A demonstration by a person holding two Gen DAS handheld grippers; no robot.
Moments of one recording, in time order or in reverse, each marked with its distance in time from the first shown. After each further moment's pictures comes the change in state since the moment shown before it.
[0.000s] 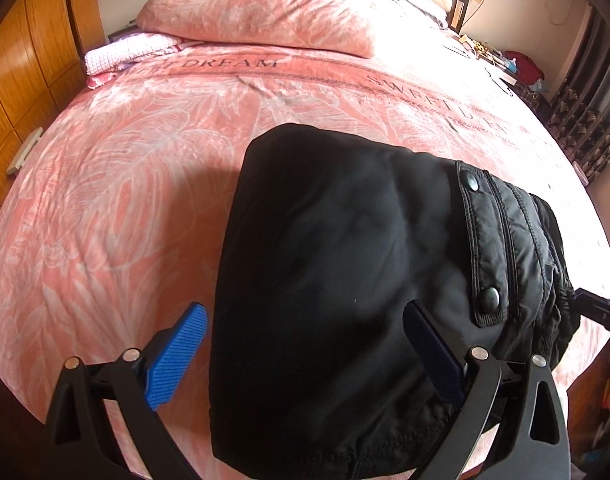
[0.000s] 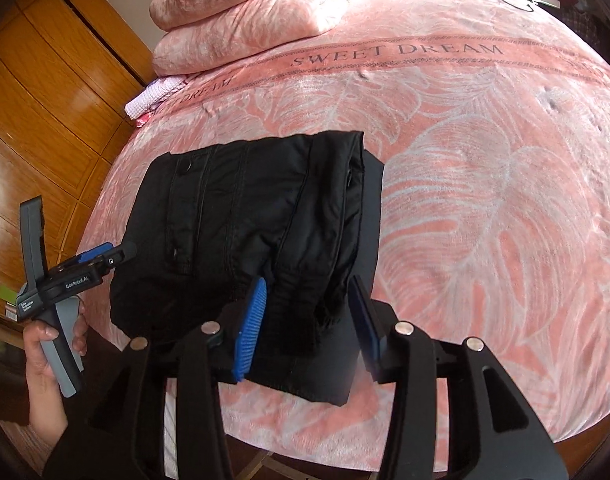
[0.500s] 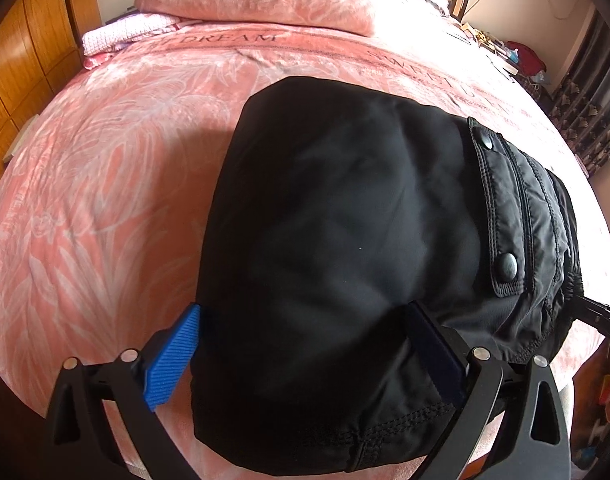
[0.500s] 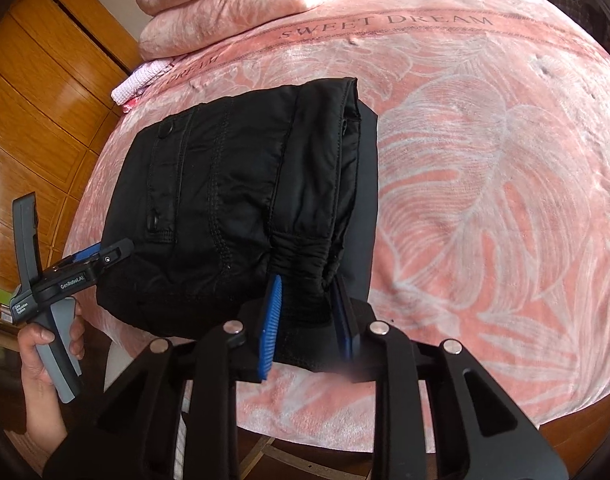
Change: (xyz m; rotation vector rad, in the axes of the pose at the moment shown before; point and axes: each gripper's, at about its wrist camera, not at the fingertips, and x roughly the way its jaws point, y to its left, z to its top) left arm 0.019 -0.002 -0.022 -0.003 0.049 -0.006; right arm 0.023 -0.004 -0.018 0.044 0.048 -0.042
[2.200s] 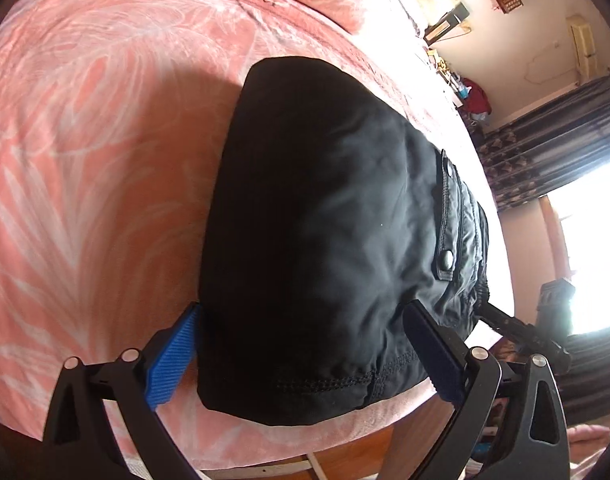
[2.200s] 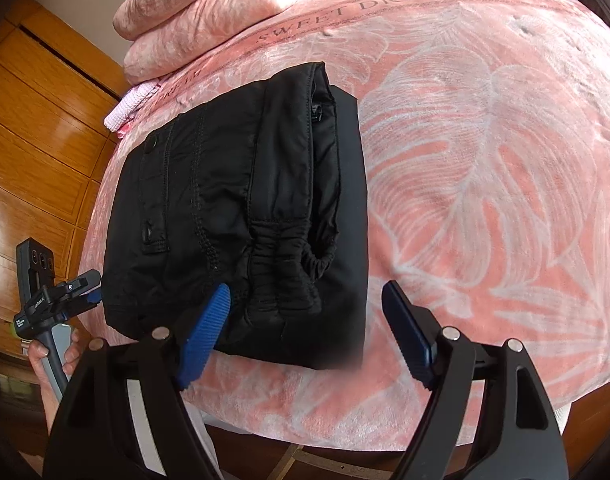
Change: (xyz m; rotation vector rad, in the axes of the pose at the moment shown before) left arm 0.001 0.080 -0.007 -0.214 0.109 -0.464; right arm -0.006 -0.006 -0.008 0.125 -0.030 0.066
